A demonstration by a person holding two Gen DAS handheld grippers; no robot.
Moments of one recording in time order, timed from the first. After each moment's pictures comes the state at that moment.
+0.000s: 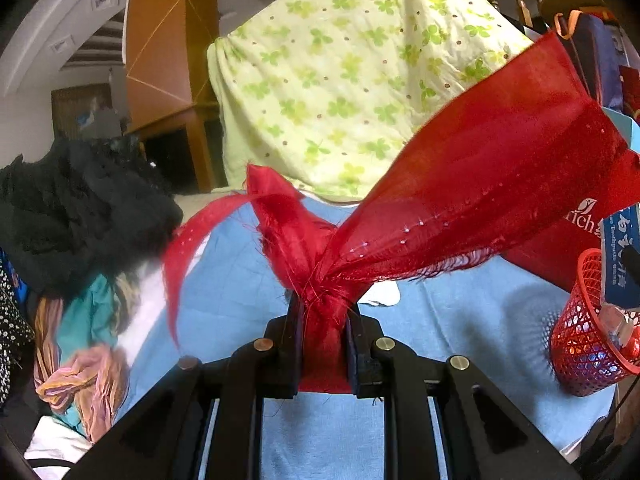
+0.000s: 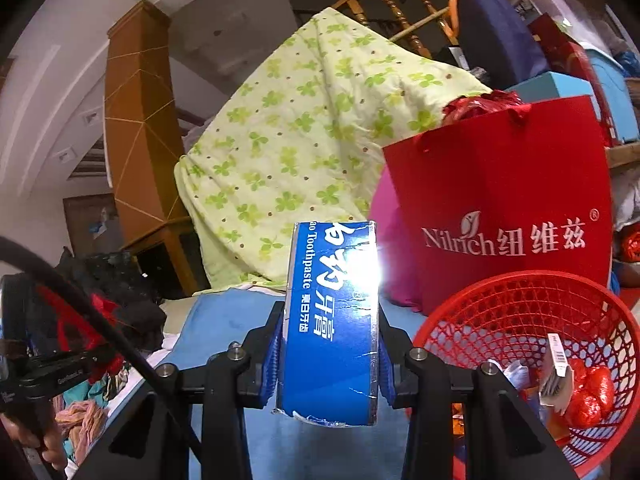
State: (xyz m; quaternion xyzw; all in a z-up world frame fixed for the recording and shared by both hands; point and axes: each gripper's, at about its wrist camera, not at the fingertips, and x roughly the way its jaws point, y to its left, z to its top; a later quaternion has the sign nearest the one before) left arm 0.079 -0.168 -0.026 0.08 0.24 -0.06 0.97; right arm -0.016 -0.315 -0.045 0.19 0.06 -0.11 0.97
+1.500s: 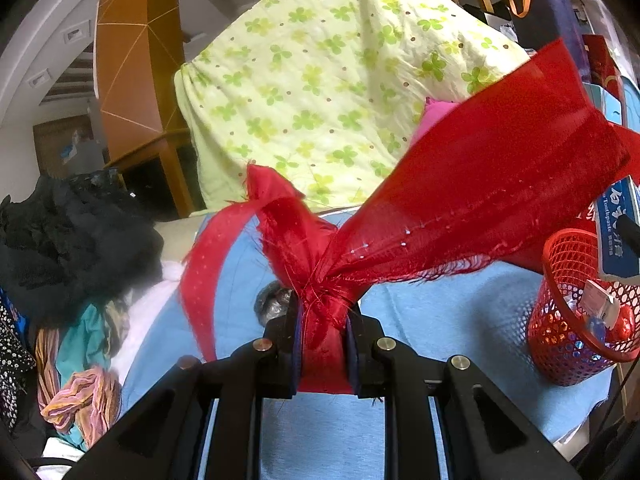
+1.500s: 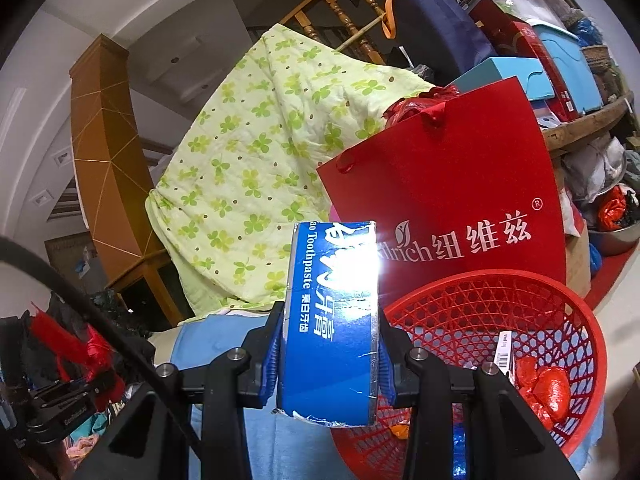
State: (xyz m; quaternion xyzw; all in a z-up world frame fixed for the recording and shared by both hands) left arm 0.063 -0.212 -0.023 0.13 0.21 -0.09 0.96; right arm -0.056 -0.364 -0.050 0.25 0.04 -0.15 0.96
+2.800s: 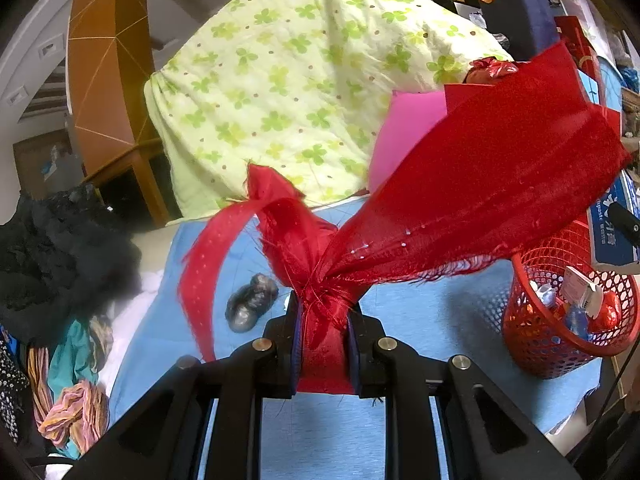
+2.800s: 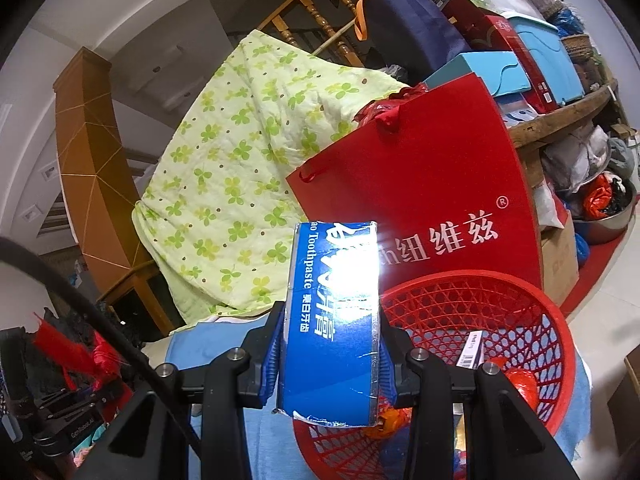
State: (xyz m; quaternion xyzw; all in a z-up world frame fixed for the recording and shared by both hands) left arm 0.058 -0.219 -0.023 0.16 0.22 -0.15 0.95; right arm -0.082 -0.383 -0.055 0.27 0.04 -0.17 0.95
